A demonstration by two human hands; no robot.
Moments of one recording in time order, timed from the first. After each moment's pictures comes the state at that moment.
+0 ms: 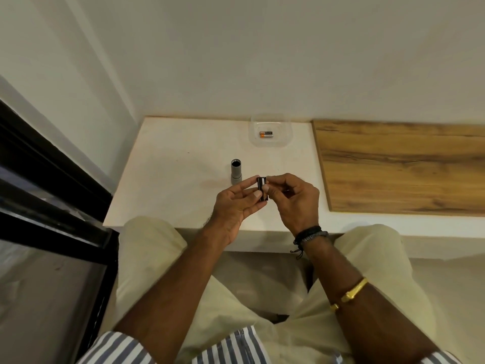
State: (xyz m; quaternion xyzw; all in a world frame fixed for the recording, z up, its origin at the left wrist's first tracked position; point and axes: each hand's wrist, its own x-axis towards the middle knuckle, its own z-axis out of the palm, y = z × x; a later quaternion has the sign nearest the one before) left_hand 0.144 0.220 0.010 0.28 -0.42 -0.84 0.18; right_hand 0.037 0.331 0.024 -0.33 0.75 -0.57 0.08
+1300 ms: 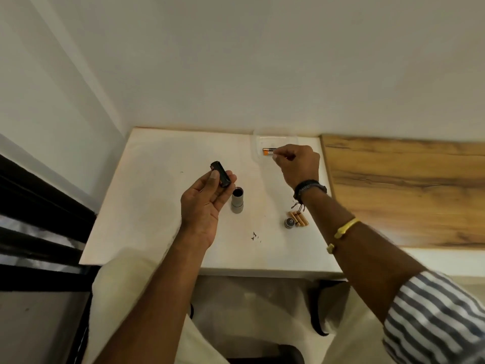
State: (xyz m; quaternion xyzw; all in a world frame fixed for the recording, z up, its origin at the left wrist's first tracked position) left_hand 0.119 0.131 0.022 0.31 -0.28 -0.84 0.34; right_hand -0.097 0.206 0.011 -0.26 0.85 -0.45 0.09
